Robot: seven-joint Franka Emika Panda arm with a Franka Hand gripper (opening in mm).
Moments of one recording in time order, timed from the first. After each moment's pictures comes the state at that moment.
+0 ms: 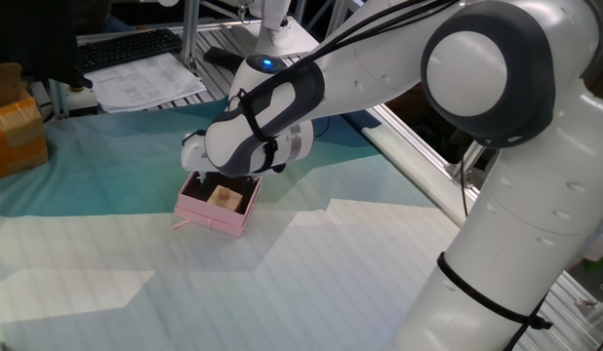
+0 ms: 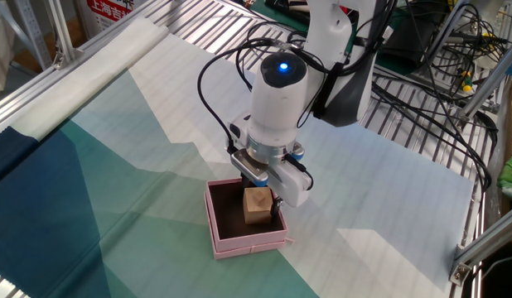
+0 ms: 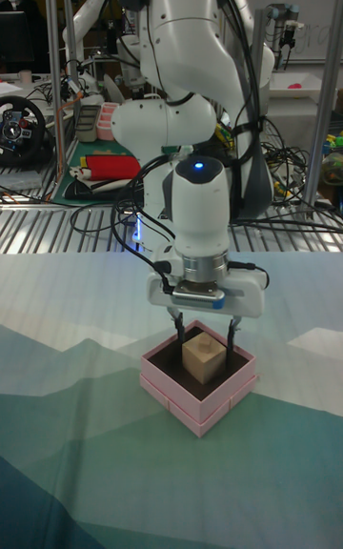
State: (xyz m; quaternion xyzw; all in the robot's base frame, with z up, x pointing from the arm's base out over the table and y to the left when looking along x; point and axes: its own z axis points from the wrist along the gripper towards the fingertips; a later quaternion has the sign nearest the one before) arm 0.487 0.076 0.131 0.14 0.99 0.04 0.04
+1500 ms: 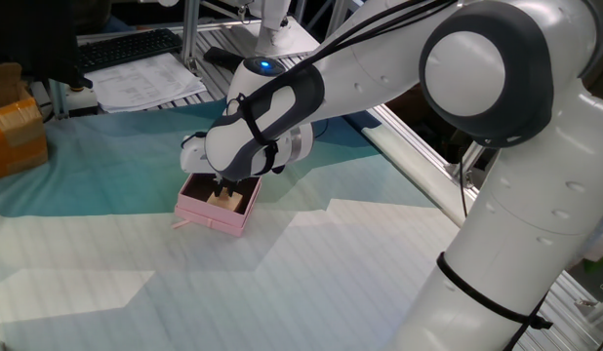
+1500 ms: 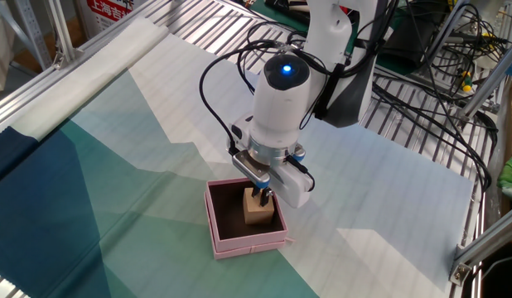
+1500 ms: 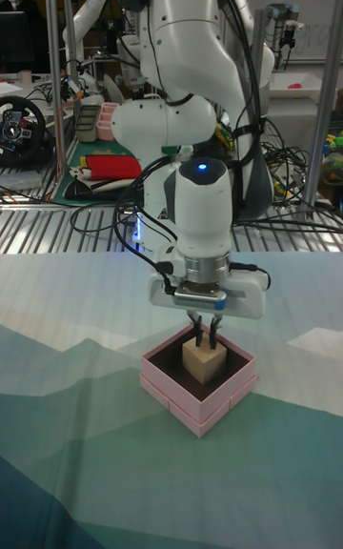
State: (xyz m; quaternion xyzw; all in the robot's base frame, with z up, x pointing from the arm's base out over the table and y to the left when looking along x) arm 0.486 0.077 0.128 0.14 0.99 0.03 0.04
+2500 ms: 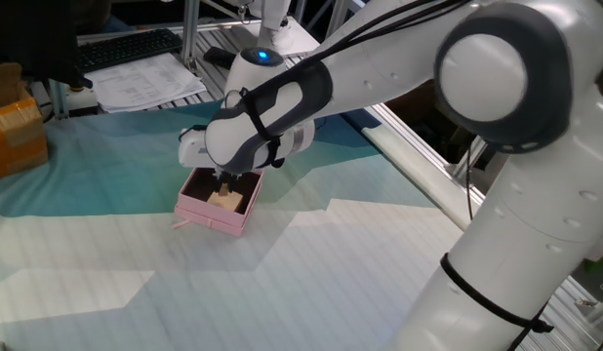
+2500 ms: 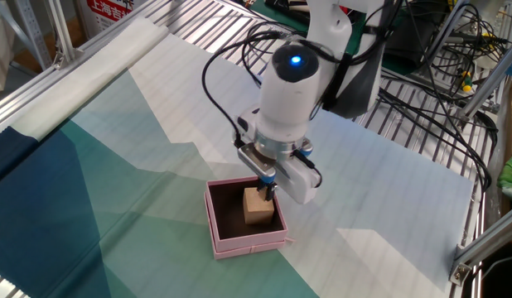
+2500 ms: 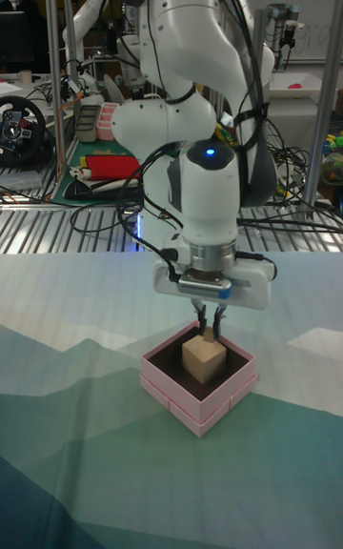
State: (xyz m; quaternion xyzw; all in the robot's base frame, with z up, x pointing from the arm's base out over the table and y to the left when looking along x) arm 0.481 0.088 0.155 0.16 0.99 0.02 0.03
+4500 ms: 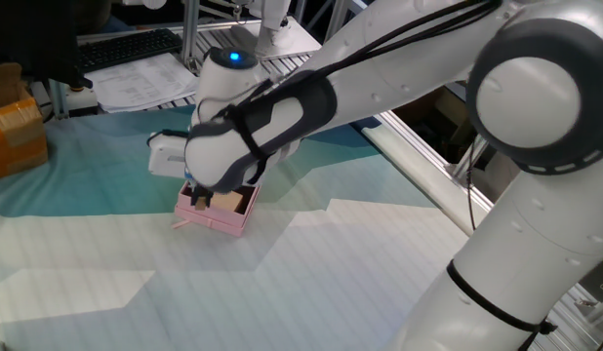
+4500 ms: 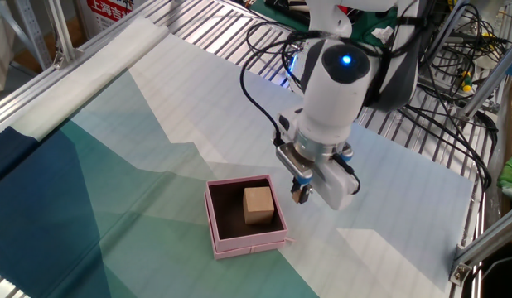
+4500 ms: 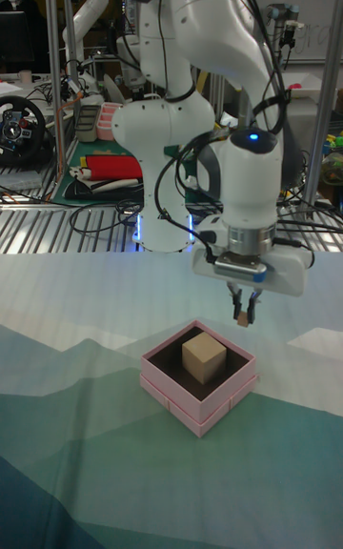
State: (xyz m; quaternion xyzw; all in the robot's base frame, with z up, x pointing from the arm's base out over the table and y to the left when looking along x) arm 0.454 0.149 0.165 0.22 0.97 0.03 0.03
